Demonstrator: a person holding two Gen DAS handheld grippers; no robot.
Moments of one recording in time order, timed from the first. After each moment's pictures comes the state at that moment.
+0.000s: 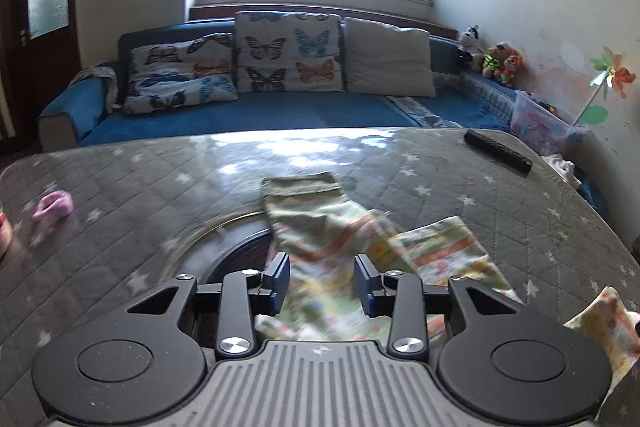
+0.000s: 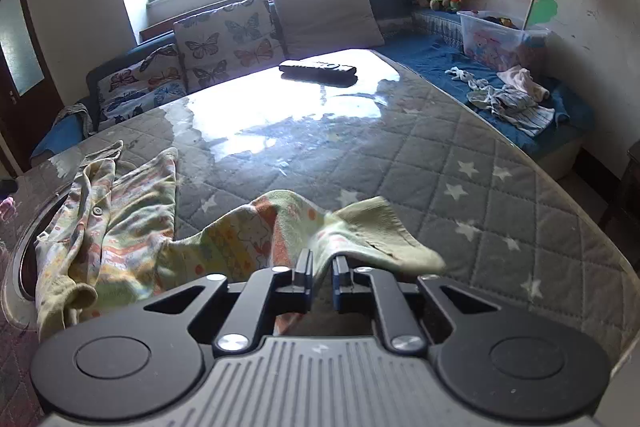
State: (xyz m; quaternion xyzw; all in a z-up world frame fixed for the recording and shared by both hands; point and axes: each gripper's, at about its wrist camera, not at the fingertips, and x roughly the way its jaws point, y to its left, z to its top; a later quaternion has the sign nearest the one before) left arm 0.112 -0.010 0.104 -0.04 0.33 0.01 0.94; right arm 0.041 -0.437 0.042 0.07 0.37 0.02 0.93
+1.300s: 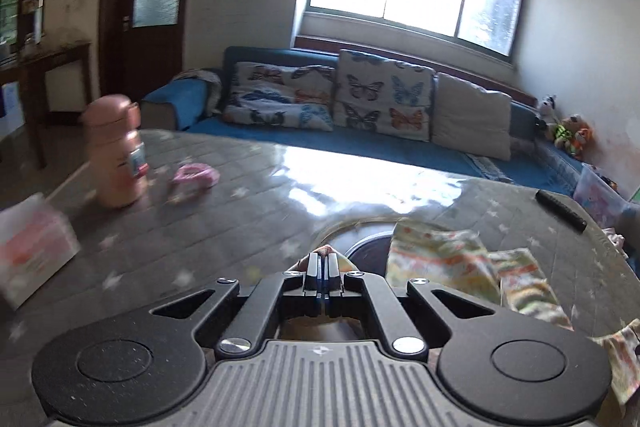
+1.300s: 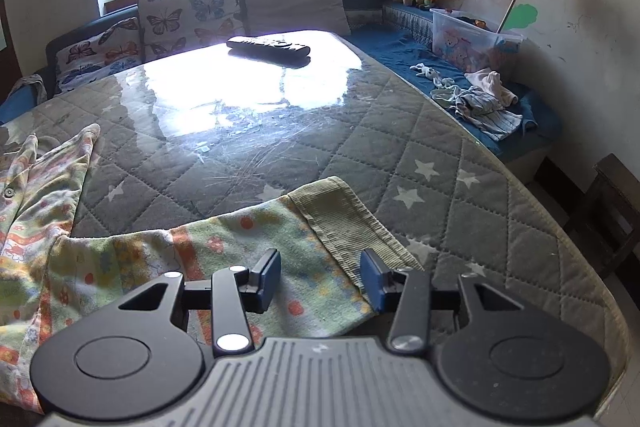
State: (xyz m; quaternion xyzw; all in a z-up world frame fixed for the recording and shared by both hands) left arm -0.051 0.077 0.117 -0.12 0.27 0.16 0.94; right arm 0.091 -0.451 0.003 0.01 0.39 -0.02 0.92
